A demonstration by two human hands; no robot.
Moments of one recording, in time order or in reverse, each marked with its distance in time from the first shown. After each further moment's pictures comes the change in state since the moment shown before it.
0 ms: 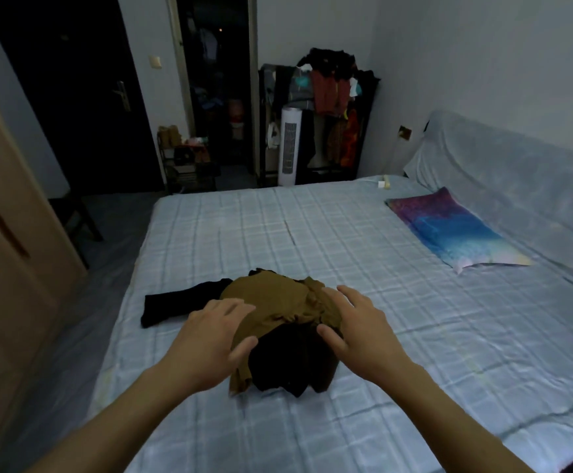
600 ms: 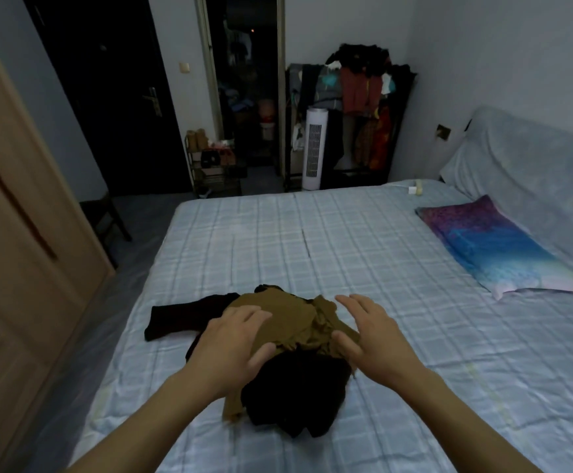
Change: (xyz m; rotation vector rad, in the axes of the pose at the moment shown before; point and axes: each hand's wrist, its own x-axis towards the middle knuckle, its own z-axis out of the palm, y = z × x) left_hand 0.106 0.042 0.017 -0.011 -0.006 -0.091; right_hand 0.098 0.100 -0.010 0.088 -0.085 -0.044
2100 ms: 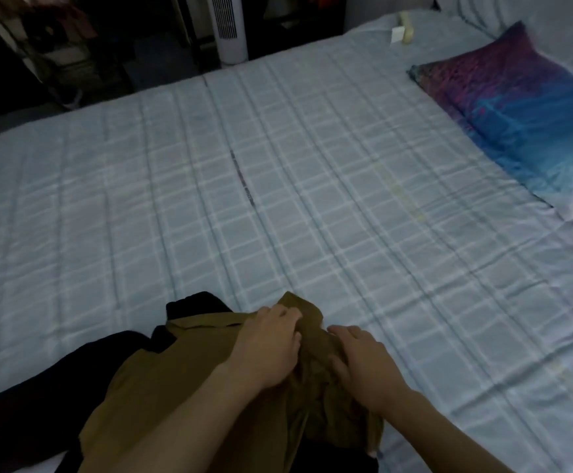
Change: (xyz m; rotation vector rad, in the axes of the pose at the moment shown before) left_hand 0.444 -0.067 0.334 -0.114 -0.551 0.120; right_hand 0.283 0.291 0.278 0.123 -0.360 0.430
